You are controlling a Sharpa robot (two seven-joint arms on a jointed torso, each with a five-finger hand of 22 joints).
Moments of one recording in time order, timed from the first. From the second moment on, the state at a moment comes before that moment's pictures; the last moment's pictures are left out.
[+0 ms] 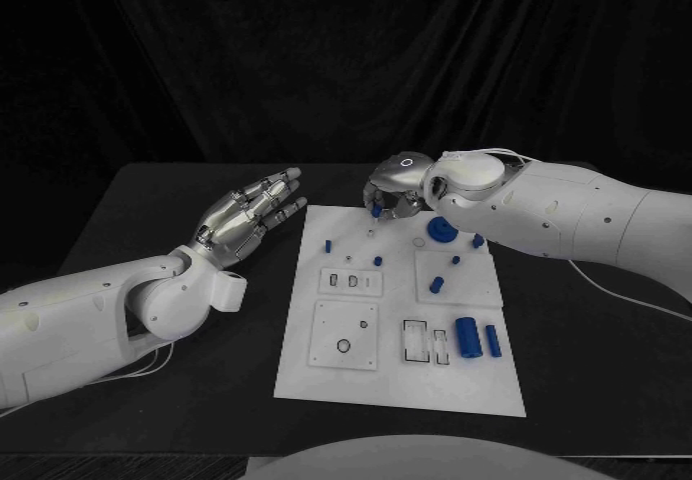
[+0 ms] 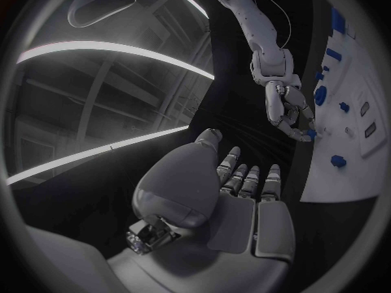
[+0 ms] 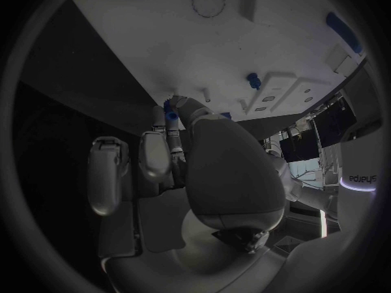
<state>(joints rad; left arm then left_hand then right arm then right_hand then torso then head) 1.21 -0.89 -0.21 1.52 0.05 0.12 0.68 1.46 0.26 -0.11 0.17 0.65 0.33 0.15 0.13 0.05 0.02 0.11 0.03 0.01 0.00 0.12 0.00 0.00 0.15 0.01 0.22 0.01 0.00 1.36 -0.47 -0.21 1.01 -1.77 -0.21 0.17 1.42 -0.13 0.31 0.11 0.41 0.94 0.04 0.28 0.46 1.03 0.03 0.34 0.34 1.45 -0.07 1.29 0.98 0.05 1.46 0.04 1.46 1.31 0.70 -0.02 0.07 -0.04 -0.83</state>
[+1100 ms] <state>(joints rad) 1.21 -0.88 -0.21 1.51 0.05 0.13 0.68 1.46 0.26 -0.11 0.17 0.66 0.33 0.15 0.13 0.05 0.03 0.12 0.03 0.01 0.00 0.12 0.00 0.00 0.15 0.01 0.22 0.01 0.00 1.35 -0.48 -0.20 1.03 -1.76 -0.18 0.17 1.42 -0.13 0.33 0.10 0.40 0.93 0.04 0.26 0.45 1.01 0.04 0.33 0.34 1.43 -0.06 1.29 0.95 0.05 1.46 0.05 1.46 1.31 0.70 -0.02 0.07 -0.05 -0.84</state>
